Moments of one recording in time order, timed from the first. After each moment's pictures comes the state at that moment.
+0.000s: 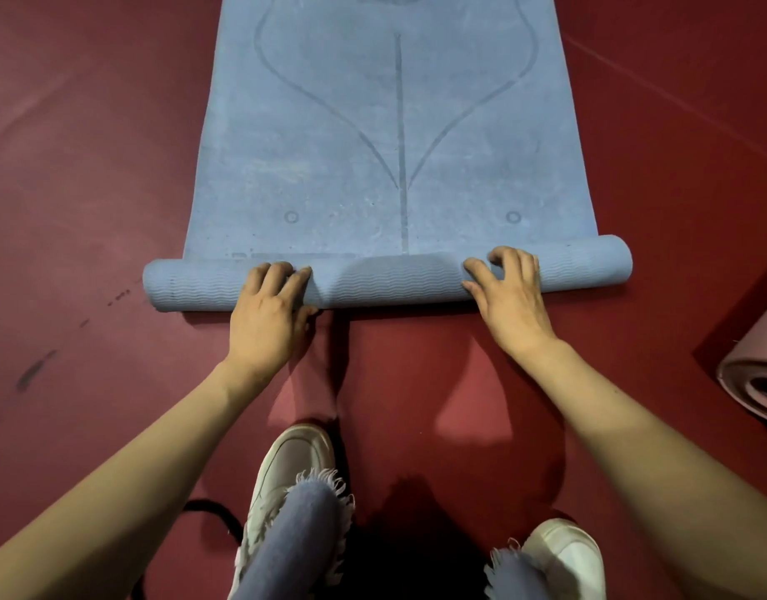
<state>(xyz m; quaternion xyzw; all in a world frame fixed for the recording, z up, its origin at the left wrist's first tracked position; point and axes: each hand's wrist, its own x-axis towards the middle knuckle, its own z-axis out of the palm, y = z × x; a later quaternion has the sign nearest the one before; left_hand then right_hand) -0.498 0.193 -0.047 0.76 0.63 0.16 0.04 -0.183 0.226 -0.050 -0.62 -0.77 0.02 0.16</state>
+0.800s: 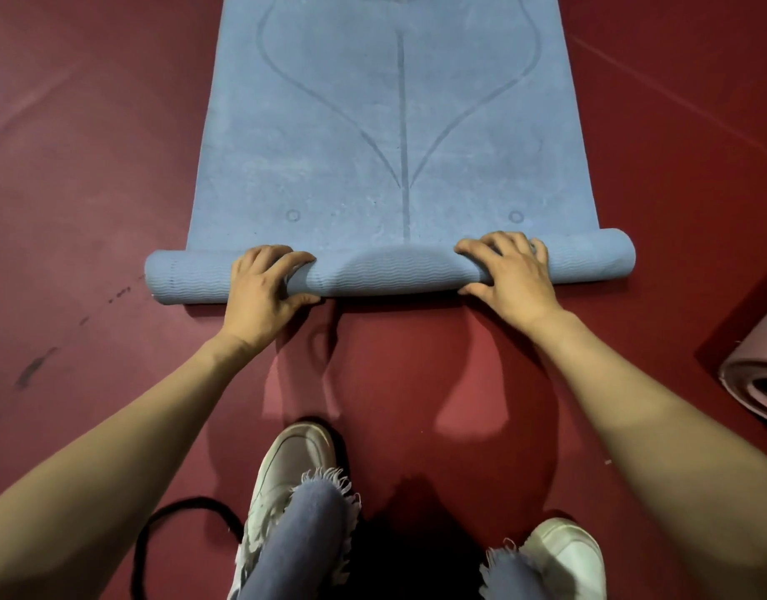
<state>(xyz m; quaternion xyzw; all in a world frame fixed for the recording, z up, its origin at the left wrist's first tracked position) -0.520 0.219 -0.061 0.76 0.60 0.22 0.12 -0.181 0.250 -0.028 -0.60 -0.79 0.10 0.07</state>
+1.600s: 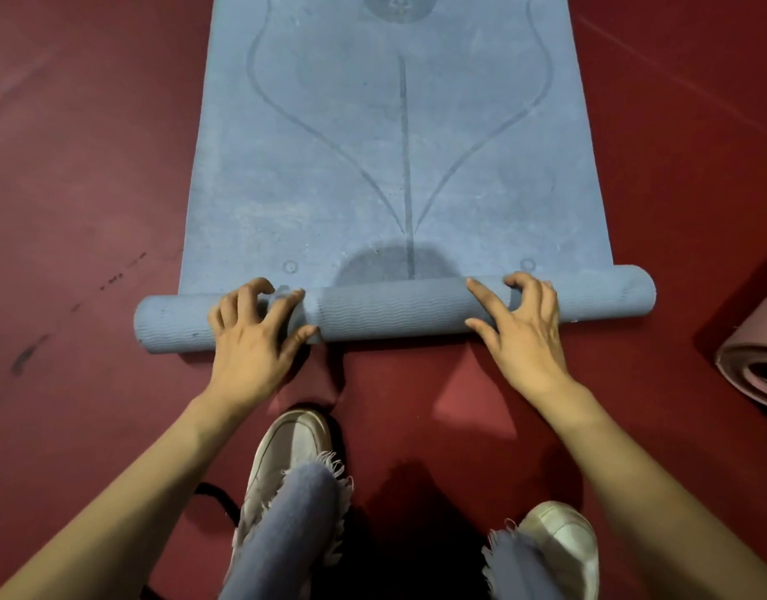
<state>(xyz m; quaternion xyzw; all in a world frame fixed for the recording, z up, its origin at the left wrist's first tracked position) -0.501 0.139 -0.047 0.72 0.67 0.15 0.07 -0.172 0.166 -0.048 -0.64 -0.75 0.05 0.15</state>
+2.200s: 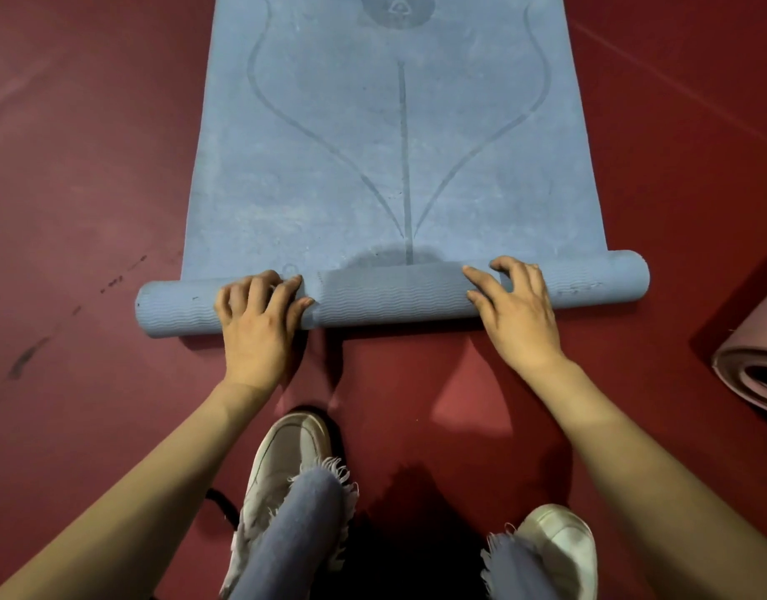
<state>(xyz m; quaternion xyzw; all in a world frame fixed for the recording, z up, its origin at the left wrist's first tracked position) -0.490 0.160 -0.061 0.70 0.68 0.20 -0.03 -0.177 0.193 -0.044 -0.63 -0.75 0.09 0.17</state>
